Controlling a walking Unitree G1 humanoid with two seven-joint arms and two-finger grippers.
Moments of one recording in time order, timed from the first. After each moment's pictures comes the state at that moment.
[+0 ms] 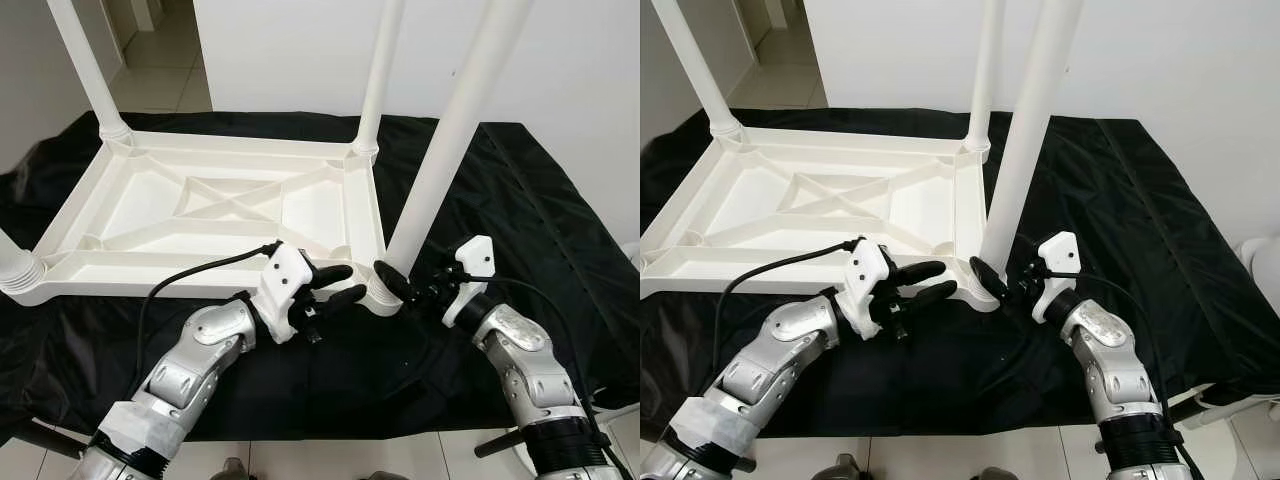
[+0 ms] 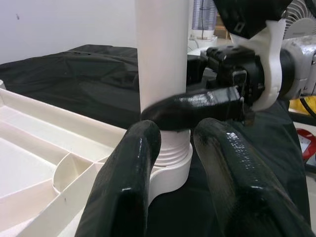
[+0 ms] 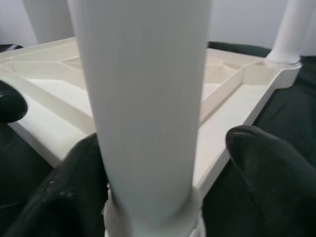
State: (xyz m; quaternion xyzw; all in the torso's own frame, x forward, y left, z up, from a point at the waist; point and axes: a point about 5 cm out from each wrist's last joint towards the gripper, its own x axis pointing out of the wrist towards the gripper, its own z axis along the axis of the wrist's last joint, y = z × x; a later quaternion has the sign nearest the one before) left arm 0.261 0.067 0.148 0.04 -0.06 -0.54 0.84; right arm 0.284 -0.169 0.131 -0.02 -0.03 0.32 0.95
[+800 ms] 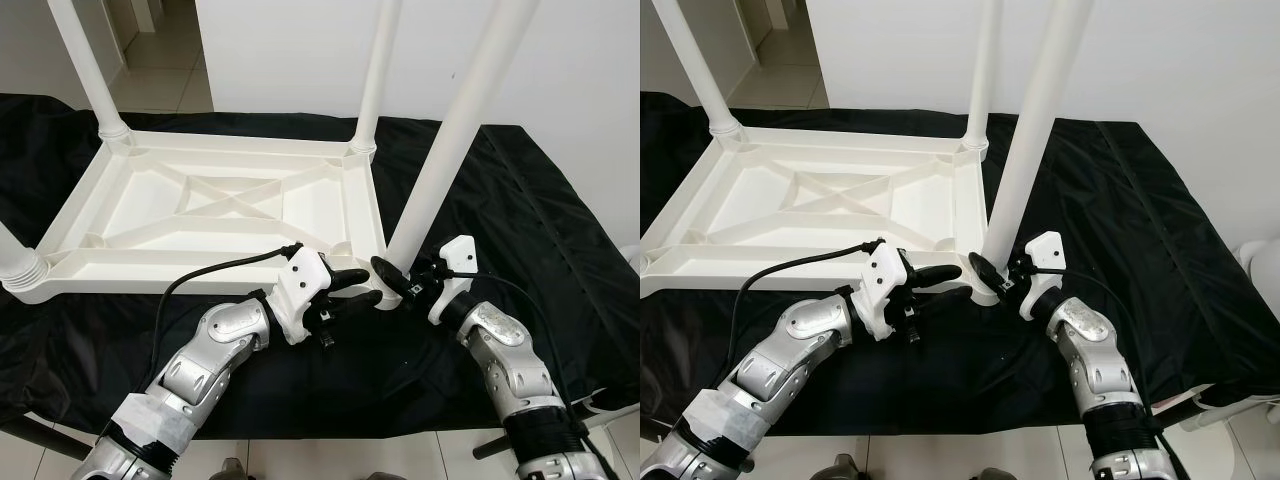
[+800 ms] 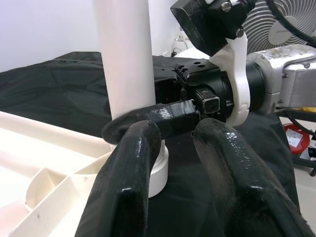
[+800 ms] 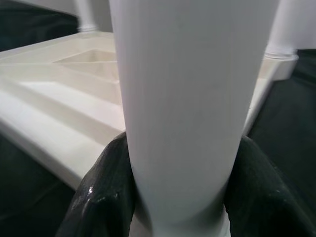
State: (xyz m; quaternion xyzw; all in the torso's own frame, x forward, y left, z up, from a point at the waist) left arm 0.260 0.050 0.150 0.05 -0.07 -0.56 0.82; right arm 0.290 -0.161 0.124 0.00 -0.03 0.27 0.96
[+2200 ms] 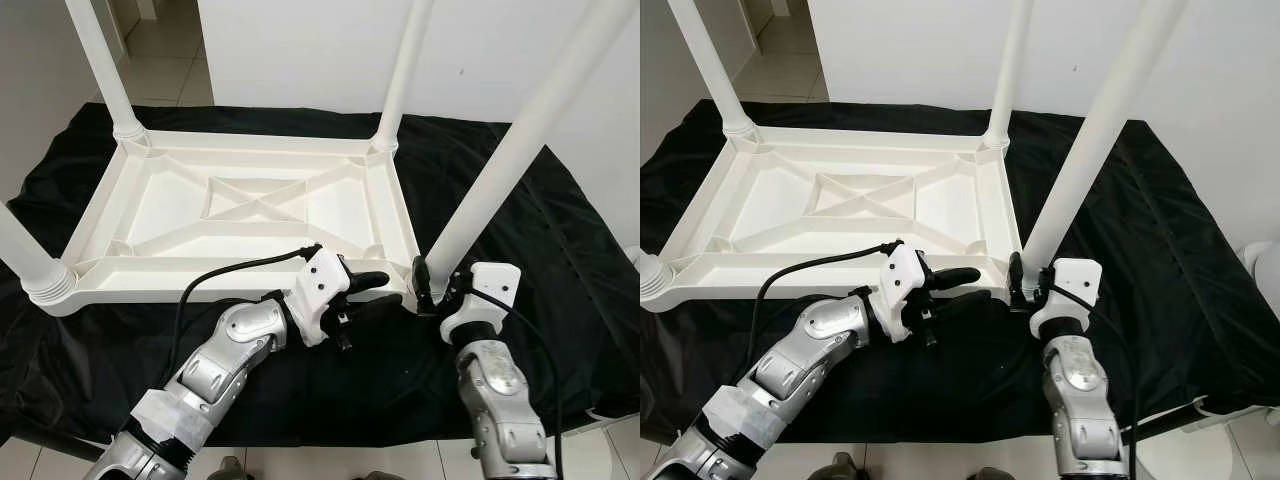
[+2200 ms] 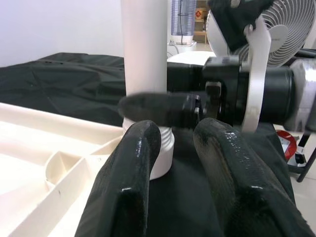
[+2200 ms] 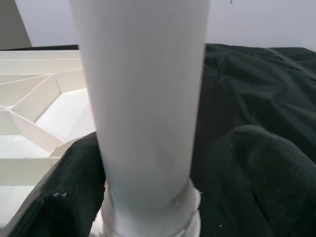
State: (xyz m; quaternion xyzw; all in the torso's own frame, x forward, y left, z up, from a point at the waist) left arm 0.256 0.034 0.148 0.03 -0.07 -0.58 0.81; right arm 0.250 -0.176 0.131 0.01 -0.05 0.01 1.00
